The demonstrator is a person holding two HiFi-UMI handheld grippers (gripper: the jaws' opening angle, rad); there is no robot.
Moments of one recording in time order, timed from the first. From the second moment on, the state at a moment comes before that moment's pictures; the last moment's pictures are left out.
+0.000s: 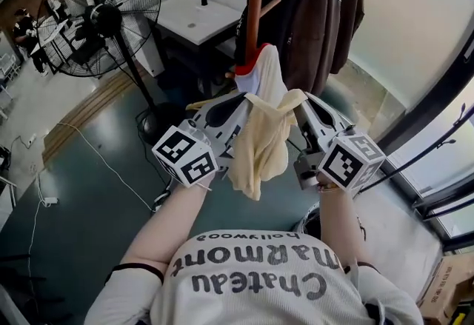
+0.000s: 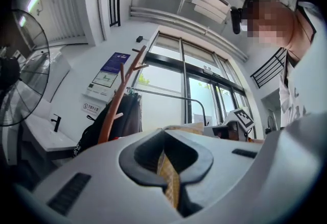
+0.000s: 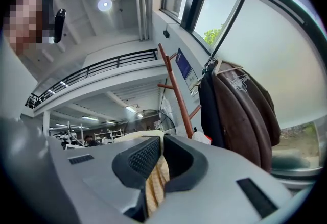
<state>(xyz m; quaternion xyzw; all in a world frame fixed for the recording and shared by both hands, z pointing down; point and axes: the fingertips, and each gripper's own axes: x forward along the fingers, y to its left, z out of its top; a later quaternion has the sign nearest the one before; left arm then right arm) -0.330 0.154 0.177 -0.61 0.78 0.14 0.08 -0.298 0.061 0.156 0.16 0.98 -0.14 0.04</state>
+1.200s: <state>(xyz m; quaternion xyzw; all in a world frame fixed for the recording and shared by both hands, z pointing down) -0.414 0.179 0.063 -0.52 0.82 0.14 0.19 -0.390 0.064 0.048 0.29 0.94 -0.10 0.14</state>
